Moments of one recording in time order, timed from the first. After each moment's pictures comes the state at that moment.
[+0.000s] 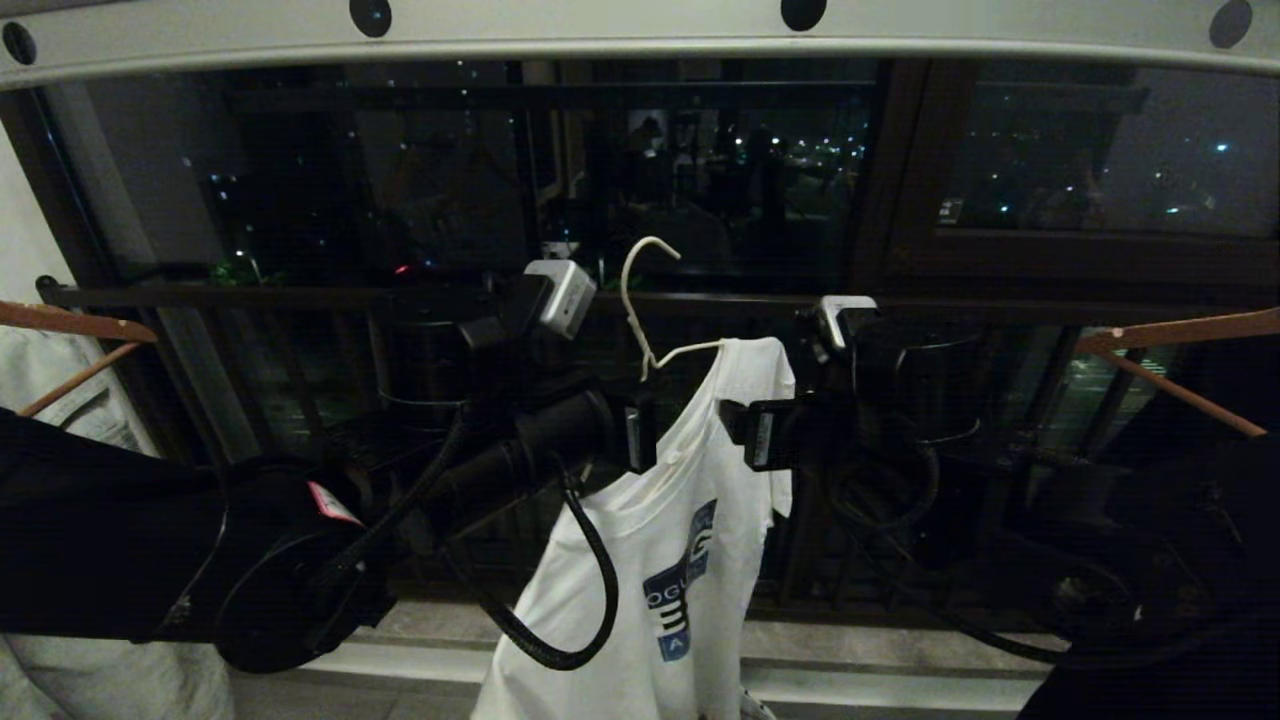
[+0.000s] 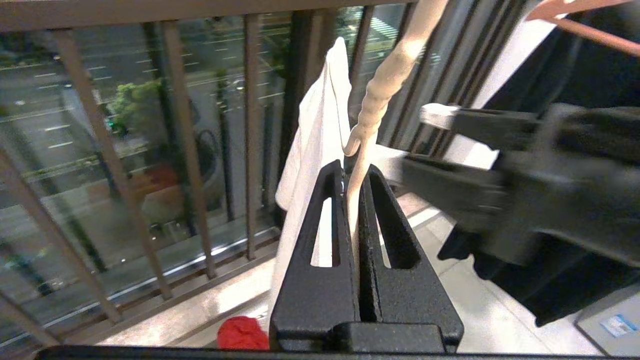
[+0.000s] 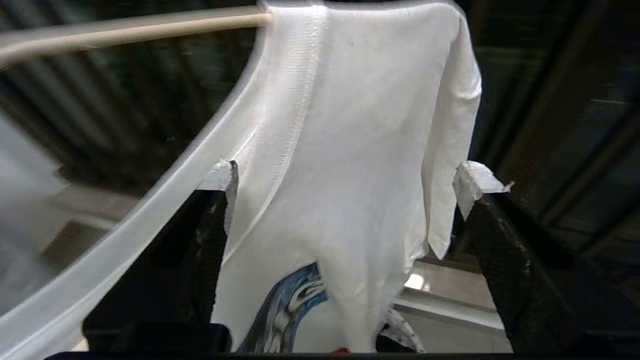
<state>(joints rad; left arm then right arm) -0.69 1.75 -0.92 -0.80 -0.03 -0.18 0.67 1.84 -0.97 -0.66 -0.44 0.21</state>
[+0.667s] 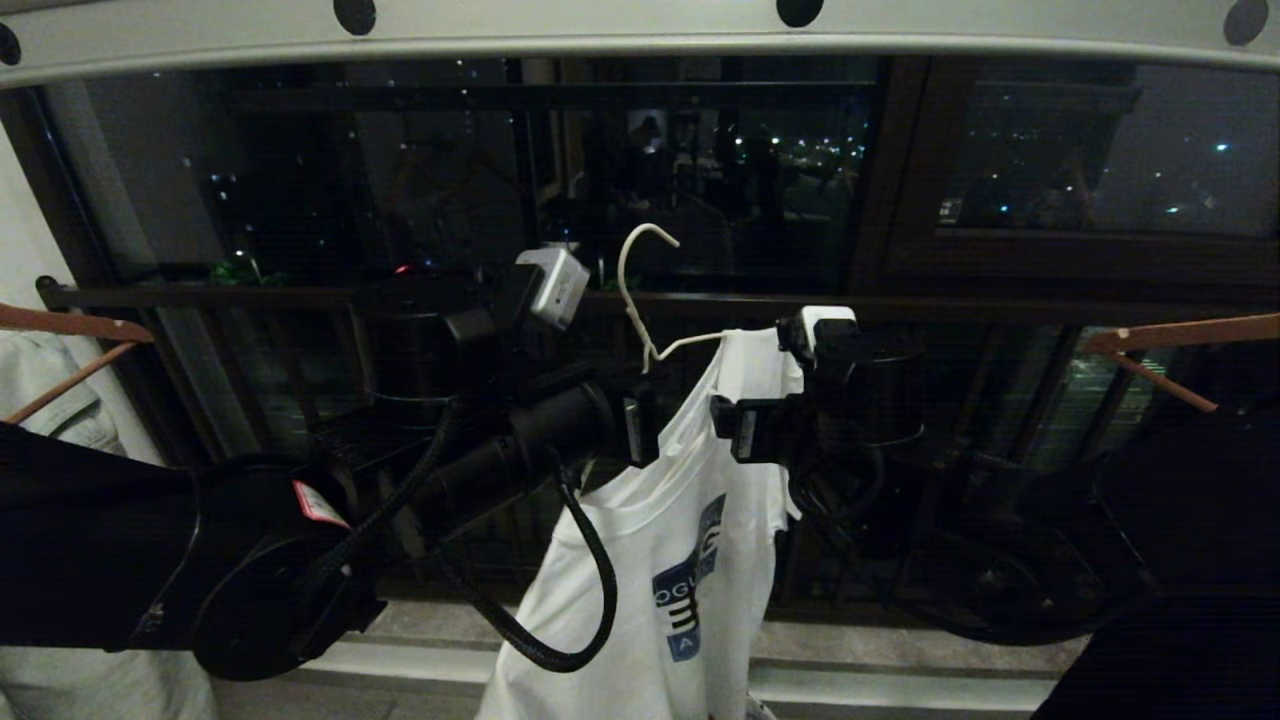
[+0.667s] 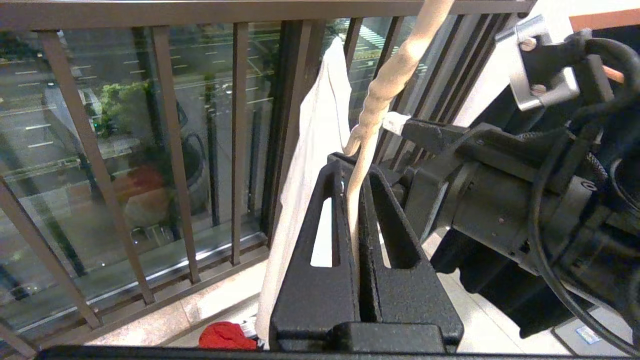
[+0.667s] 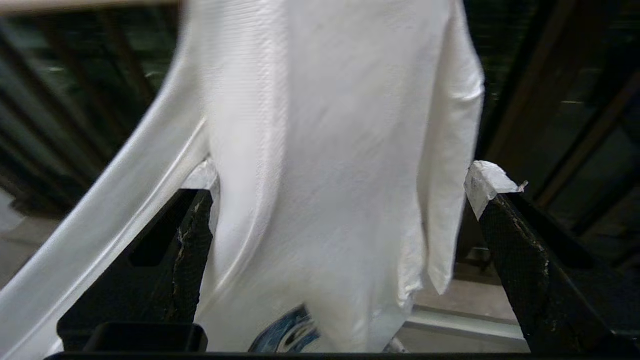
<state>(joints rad) -0.70 1.73 -0.92 -0.80 -0.03 -0.22 0.65 1.94 -1.01 -0.74 -0.52 0.19</state>
